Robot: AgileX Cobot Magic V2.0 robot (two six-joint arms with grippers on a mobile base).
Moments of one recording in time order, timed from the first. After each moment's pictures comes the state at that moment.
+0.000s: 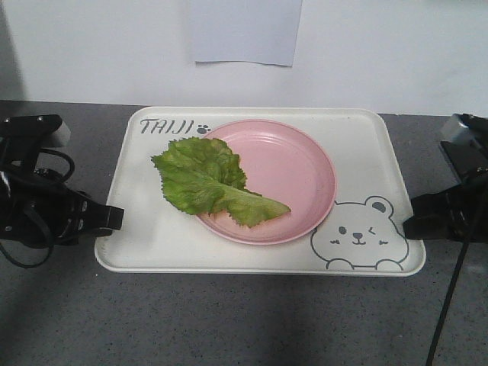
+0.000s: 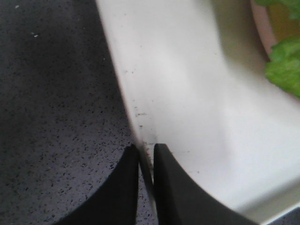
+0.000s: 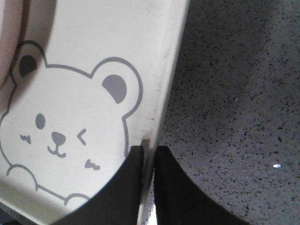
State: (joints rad) left arm -0.29 1.26 -0.98 -0.34 0.80 0.06; right arm -0.13 1.33 -1.00 0.61 1.05 -0.52
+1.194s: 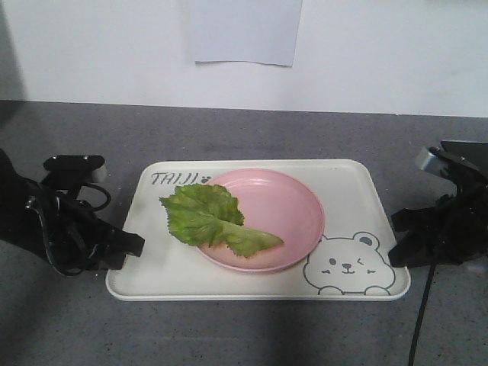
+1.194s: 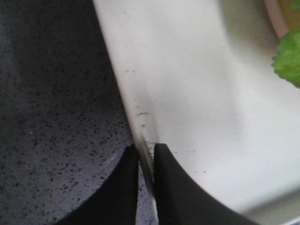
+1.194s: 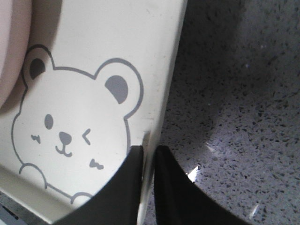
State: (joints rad) left arm -0.30 1.46 -0.98 -0.29 0.82 0.05; right arm -0.12 1.53 -1.00 0.60 1.08 -0.47
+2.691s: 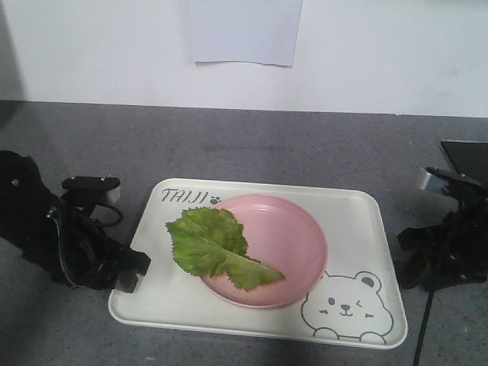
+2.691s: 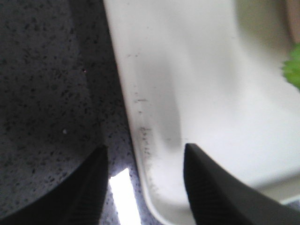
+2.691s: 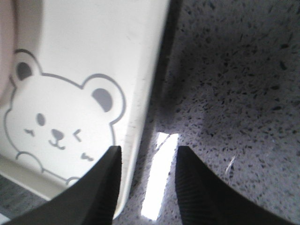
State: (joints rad) left arm -0.31 1.54 -0.98 -0.28 0.89 0.06; right arm -0.12 1.53 -1.00 0.44 1.14 -0.37
